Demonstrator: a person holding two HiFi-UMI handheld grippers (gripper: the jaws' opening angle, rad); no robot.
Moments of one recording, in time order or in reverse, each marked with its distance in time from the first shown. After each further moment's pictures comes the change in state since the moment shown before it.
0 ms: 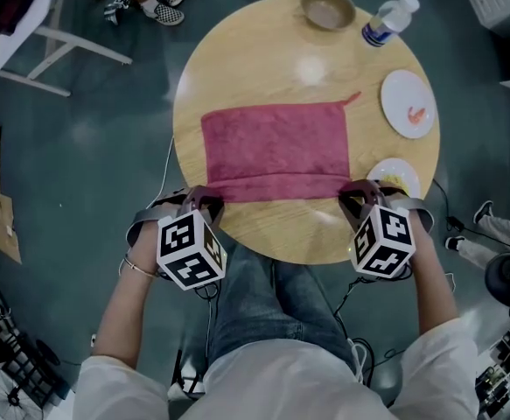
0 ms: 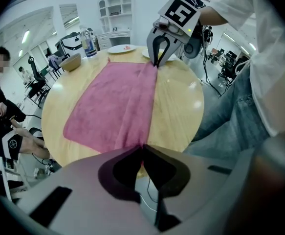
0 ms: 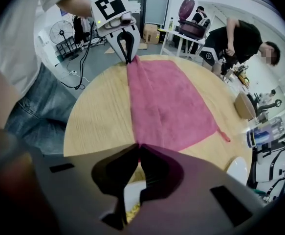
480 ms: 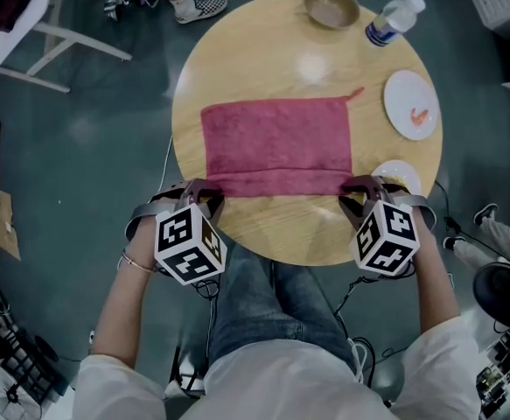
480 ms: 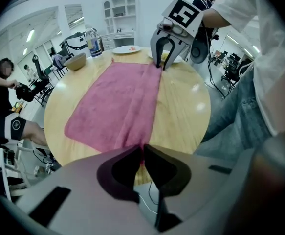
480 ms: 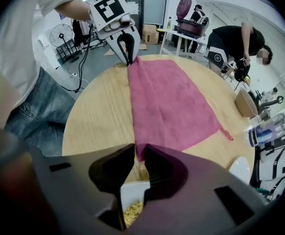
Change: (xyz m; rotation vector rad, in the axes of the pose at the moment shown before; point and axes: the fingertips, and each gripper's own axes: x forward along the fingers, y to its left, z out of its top) left arm 0.003 0.013 0.004 -0.029 -0.014 0.016; right arm 0.000 -0.007 0.000 0.019 -0.007 0.027
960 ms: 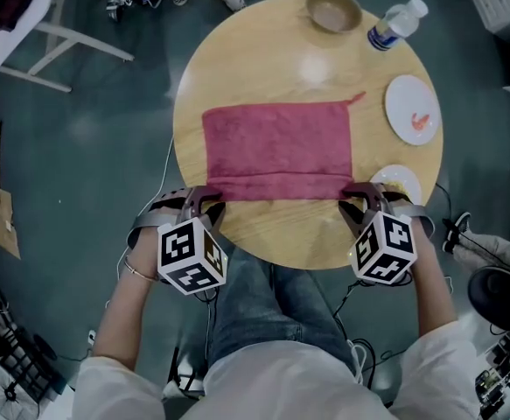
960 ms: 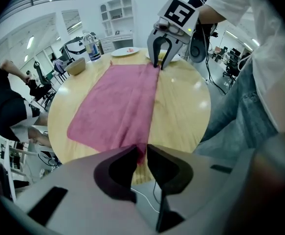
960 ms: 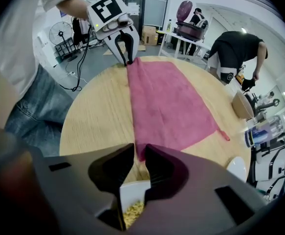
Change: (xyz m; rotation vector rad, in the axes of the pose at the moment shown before) left arm 0.002 -0.002 0.002 0.033 -0.009 0.061; right arm 0.003 -0.001 -0.003 -0.012 -0.014 -0.047
